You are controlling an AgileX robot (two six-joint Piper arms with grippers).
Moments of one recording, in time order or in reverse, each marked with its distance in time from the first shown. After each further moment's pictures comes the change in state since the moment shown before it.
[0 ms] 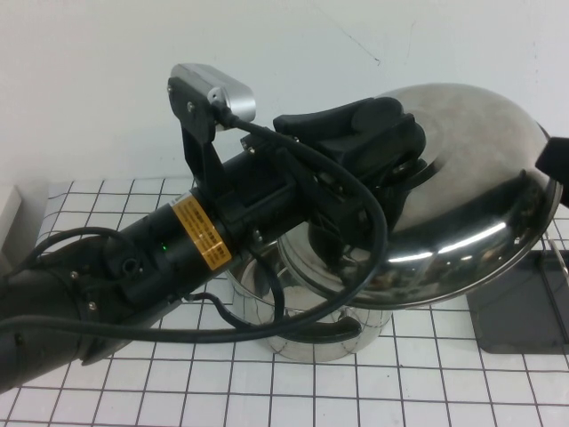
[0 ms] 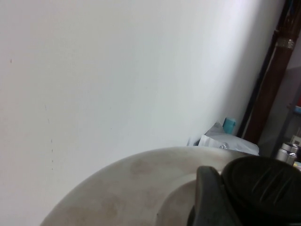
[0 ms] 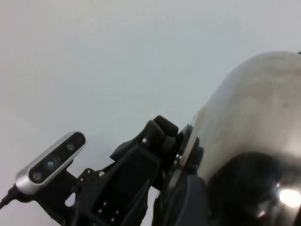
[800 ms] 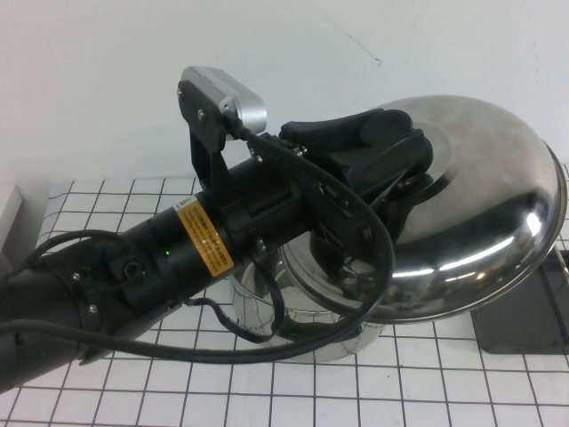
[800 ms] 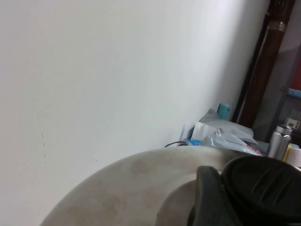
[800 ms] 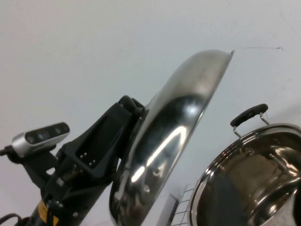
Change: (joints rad) right arm 0.001 -0.768 0.480 0.002 -0.300 0.081; left arm 0.000 0.000 0.000 0.059 0.001 0.003
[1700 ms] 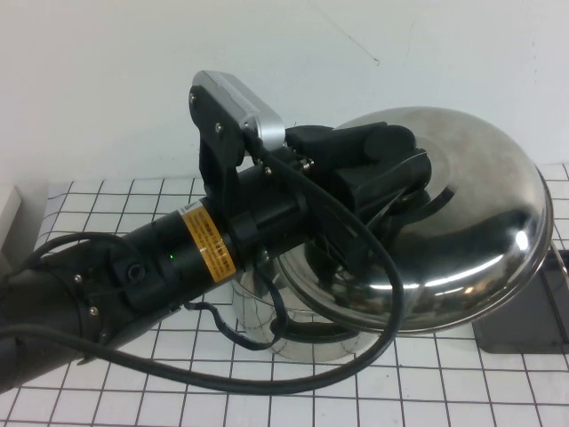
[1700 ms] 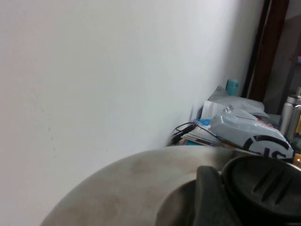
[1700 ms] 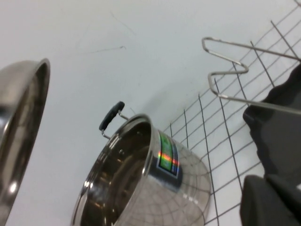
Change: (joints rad) right arm 0.000 -0.195 0.162 -0.912 -0.187 0.994; left arm 0.000 0.000 0.000 0.047 0.044 0.077
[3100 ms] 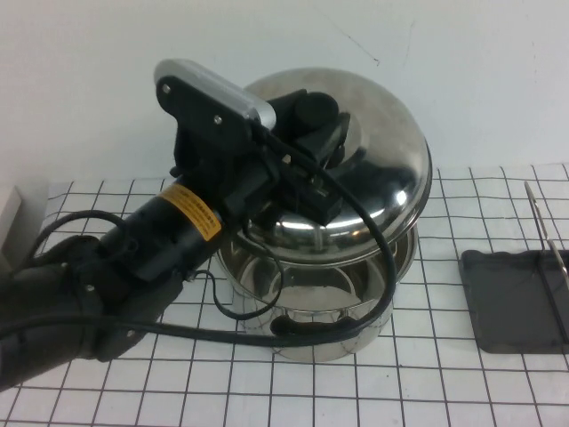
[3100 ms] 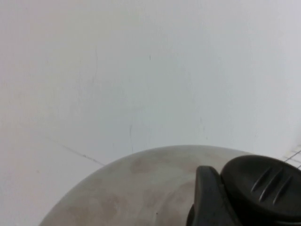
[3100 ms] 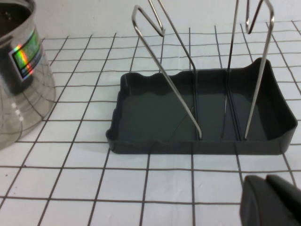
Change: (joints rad) right arm 0.000 0.000 -0.002 -0.659 0.107 -0.196; left arm 0.000 0.023 -0.004 -0.462 0.185 0.604
